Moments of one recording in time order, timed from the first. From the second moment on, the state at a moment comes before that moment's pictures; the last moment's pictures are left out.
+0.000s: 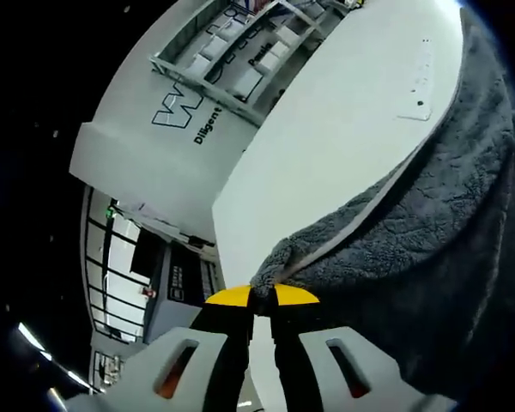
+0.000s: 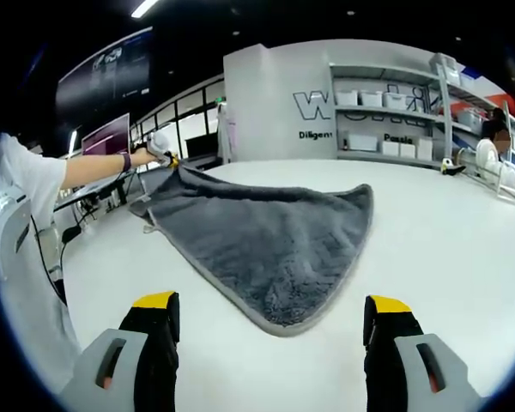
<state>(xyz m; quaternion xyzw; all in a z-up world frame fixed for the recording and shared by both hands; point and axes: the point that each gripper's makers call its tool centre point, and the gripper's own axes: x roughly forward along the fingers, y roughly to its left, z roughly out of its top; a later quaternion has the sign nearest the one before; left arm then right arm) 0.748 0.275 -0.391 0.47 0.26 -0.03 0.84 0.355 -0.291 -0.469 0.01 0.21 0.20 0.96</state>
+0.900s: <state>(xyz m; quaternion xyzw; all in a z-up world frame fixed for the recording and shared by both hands) 0.730 0.272 -0.393 0.40 0.32 -0.05 0.86 0.348 -0.295 -0.463 0.02 0.20 0.19 0.96</state>
